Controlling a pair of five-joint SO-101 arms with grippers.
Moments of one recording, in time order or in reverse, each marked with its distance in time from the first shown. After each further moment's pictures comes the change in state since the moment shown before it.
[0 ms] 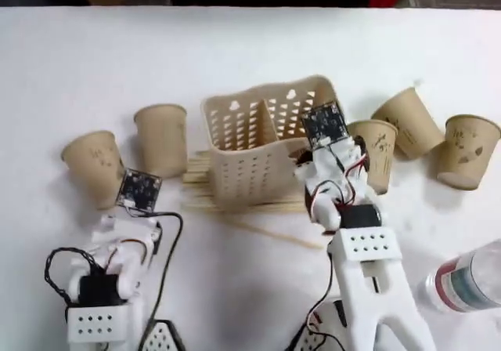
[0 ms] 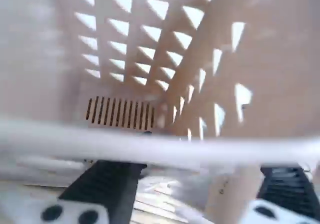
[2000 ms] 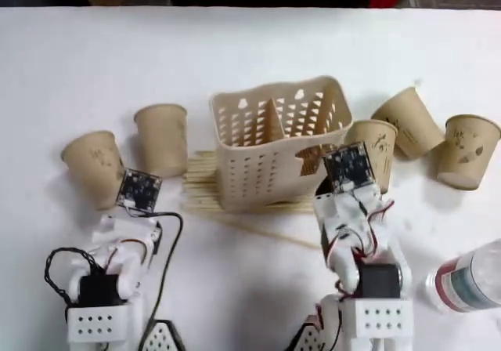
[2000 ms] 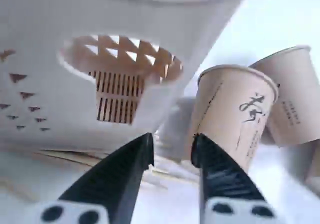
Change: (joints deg) left arm 0.0 0.0 0.0 0.0 0.0; right arm 4.9 -40.4 9.9 24.0 1.5
